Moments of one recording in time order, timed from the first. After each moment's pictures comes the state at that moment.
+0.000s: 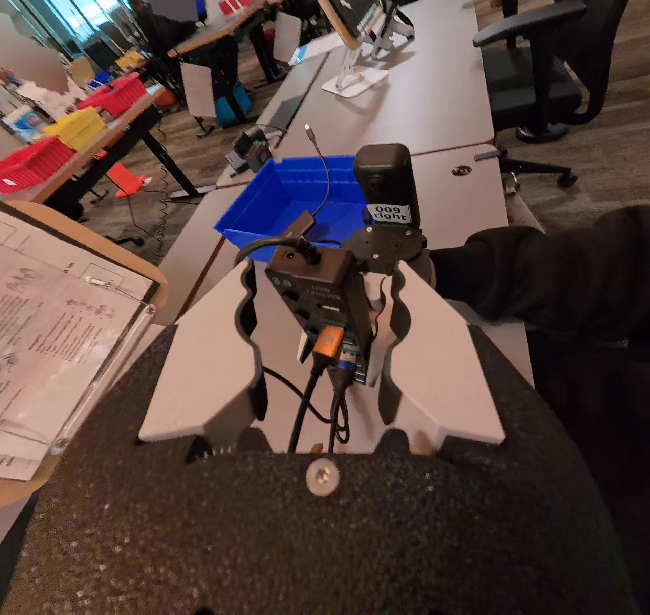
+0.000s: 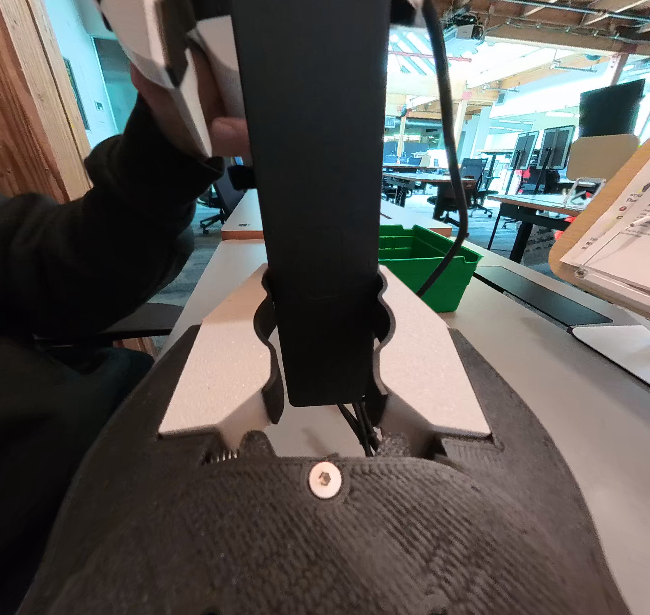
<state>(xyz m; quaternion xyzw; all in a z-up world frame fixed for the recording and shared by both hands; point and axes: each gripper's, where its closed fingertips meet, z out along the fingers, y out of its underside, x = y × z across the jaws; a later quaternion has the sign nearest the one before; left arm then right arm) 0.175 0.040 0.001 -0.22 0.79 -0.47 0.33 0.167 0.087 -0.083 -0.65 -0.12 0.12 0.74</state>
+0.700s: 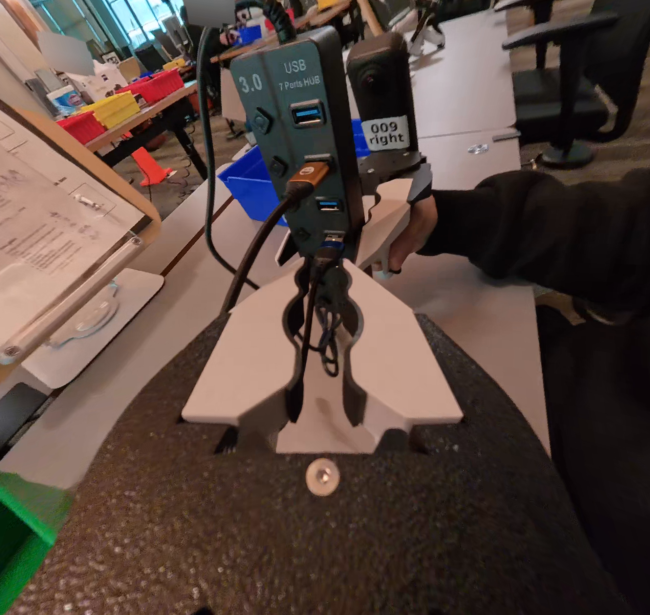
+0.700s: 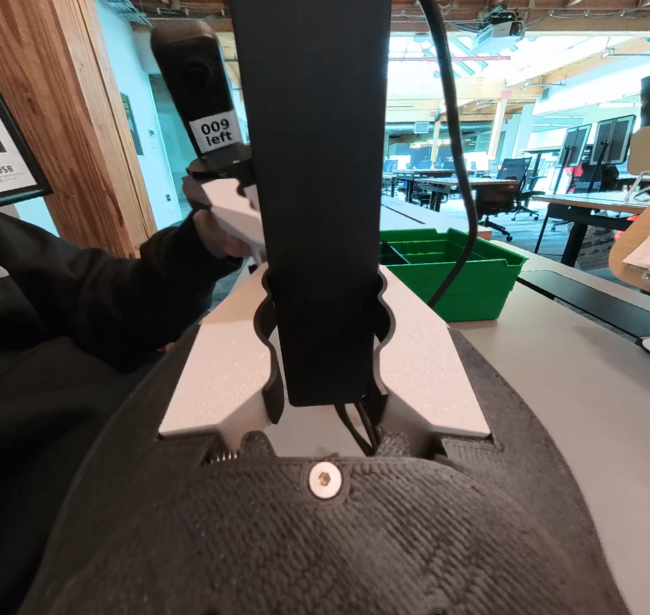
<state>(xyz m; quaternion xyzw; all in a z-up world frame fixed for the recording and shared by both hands) 0.141 0.081 -0.077 -0.26 0.75 -0.50 0.34 0.152 0.089 -0.084 -0.63 -0.13 0.17 0.74</state>
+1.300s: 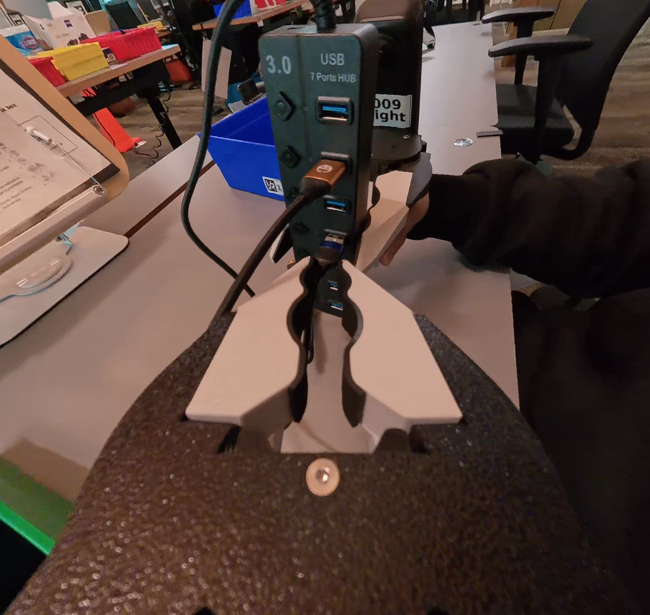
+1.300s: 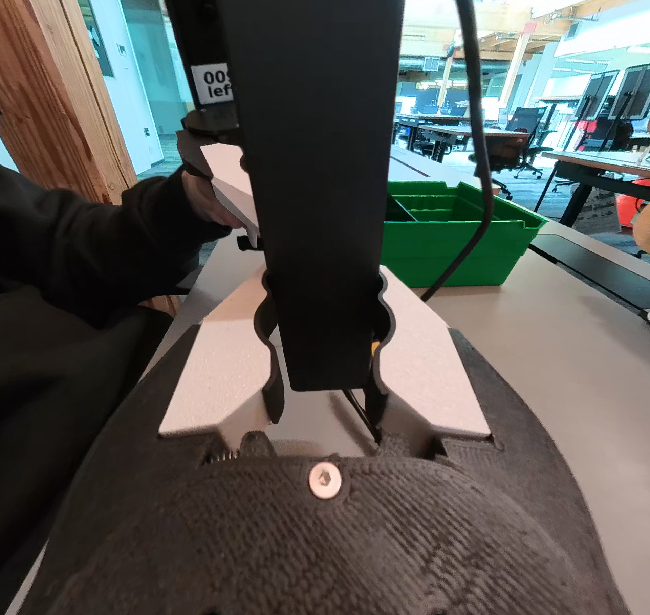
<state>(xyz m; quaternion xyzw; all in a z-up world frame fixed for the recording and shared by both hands) 0.129 0.098 -0.109 -0.30 0.74 -0.52 0.29 0.139 0.107 -0.119 -0.69 -0.16 0.14 0.69</state>
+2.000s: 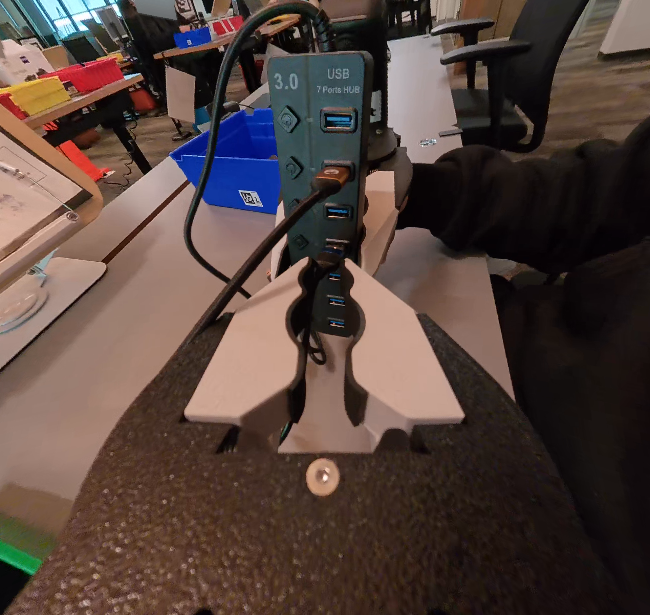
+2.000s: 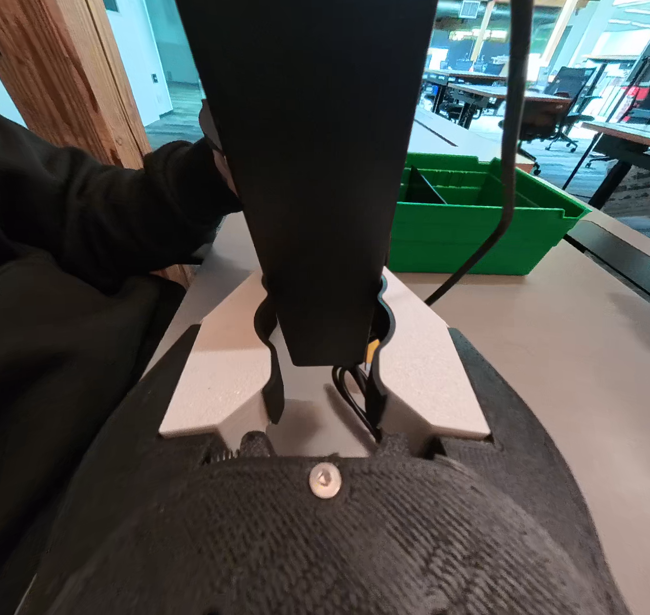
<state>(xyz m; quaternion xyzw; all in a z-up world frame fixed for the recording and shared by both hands) 0.118 0.097 -0.109 -0.24 0.76 -0.54 0.28 0.122 0.109 -0.130 -0.72 -0.20 0.14 0.64</state>
